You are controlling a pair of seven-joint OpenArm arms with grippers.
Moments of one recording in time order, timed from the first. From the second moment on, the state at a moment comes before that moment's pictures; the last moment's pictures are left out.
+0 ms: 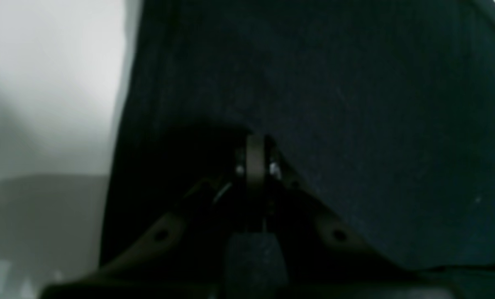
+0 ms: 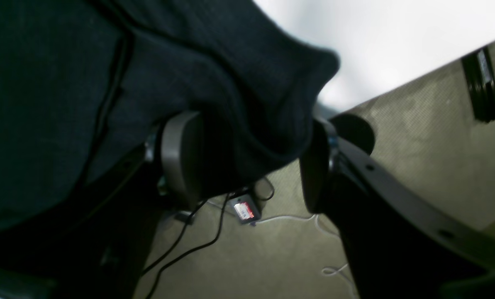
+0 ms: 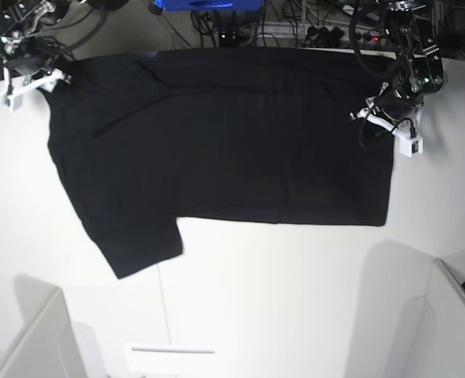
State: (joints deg) left arm 19.6 -13.0 -23.3 93.4 -33.3 -10.5 48.9; right arm -14.0 -3.5 58.2 101.9 18.1 30.5 -72.5
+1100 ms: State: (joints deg) left arm 24.7 -14.8 -33.5 93.0 -31.6 -9.9 45.1; right arm 3.3 3.7 32.8 99.1 17.4 30.5 -72.6
